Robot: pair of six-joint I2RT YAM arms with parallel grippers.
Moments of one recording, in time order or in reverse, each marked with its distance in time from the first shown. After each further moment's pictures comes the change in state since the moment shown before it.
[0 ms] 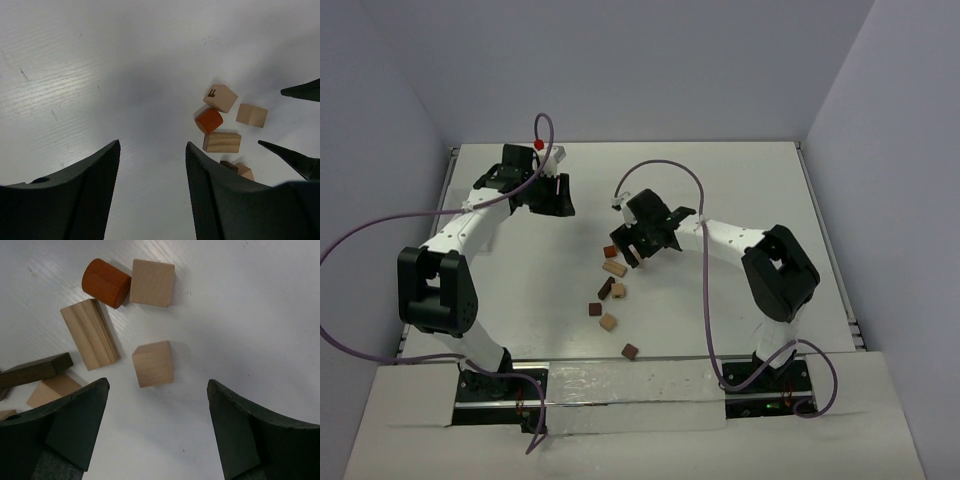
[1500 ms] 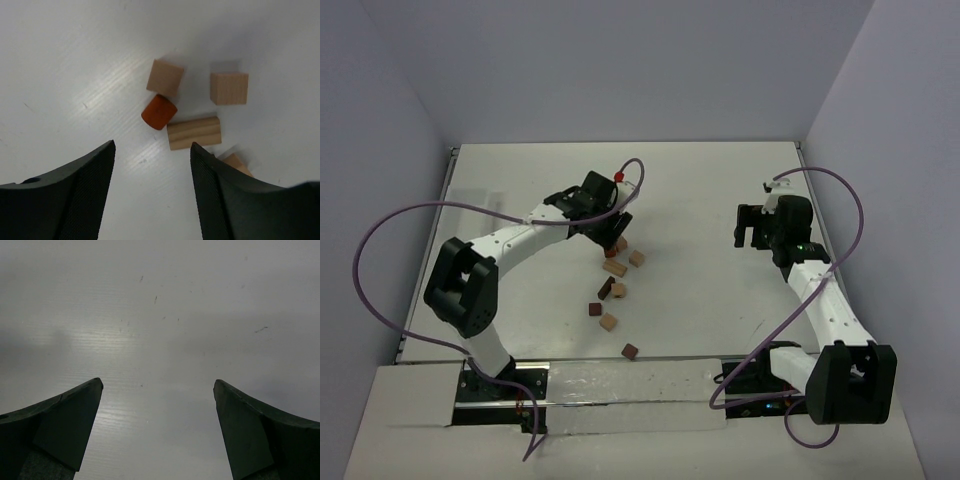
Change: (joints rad) left arm -0.439 0.080 0.005 -0.011 -0.363 0.107; right arm -0.760 -0.734 -0.515 0.110 -0.062 -0.011
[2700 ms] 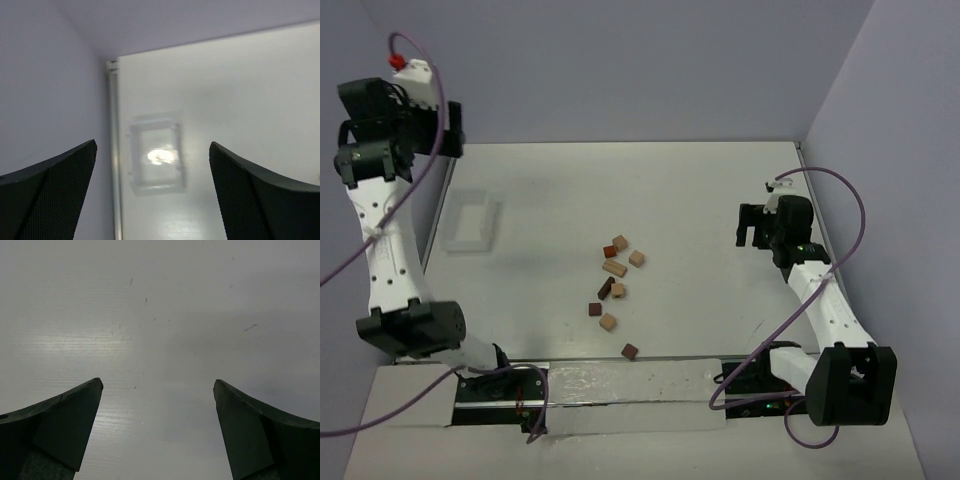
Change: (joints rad) left arm 0.901 -0.174 0.648 -0.308 0.266 0.229; right arm 0.000 -0.006 0.000 0.001 0.040 0.008
